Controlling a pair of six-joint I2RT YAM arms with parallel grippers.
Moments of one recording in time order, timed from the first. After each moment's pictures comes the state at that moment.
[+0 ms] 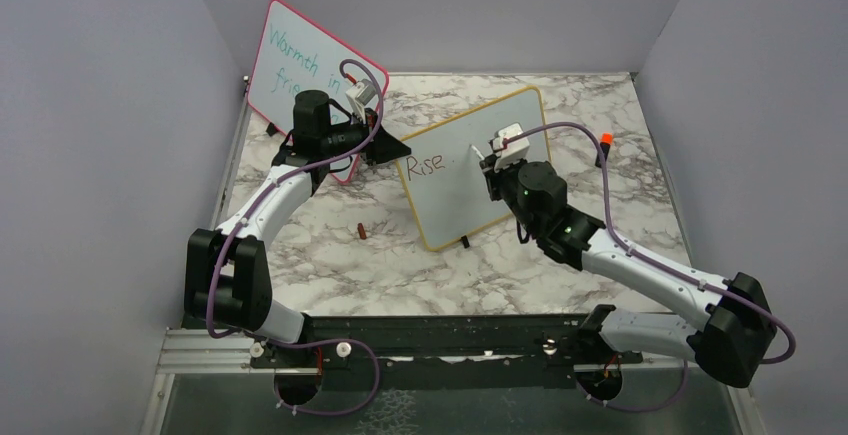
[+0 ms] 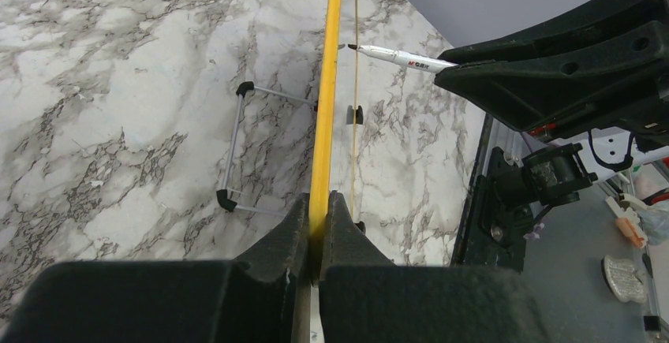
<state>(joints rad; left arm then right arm) -0.21 1.47 1.05 0.09 0.97 -0.26 0.80 1.13 0.77 0.19 0.40 -0.08</state>
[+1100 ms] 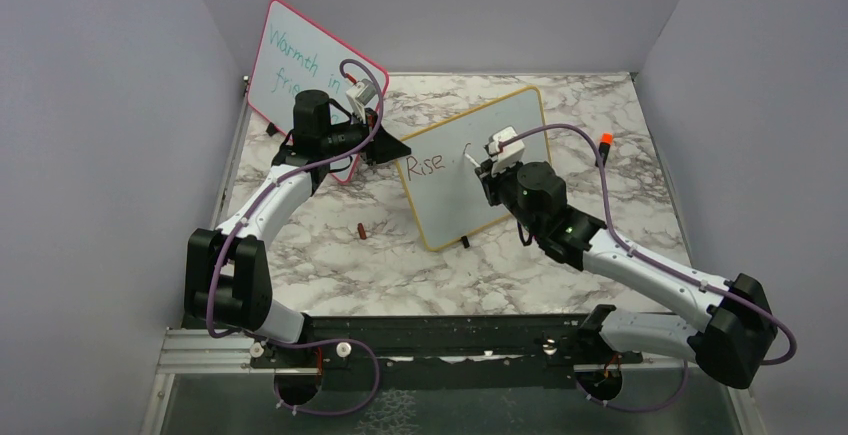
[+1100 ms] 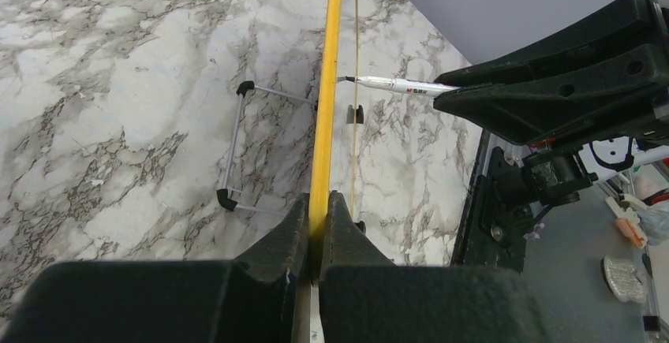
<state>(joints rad) -0.21 1.47 1.06 0.09 0.97 -0.26 0.79 1.13 0.77 0.15 0.31 -0.08</state>
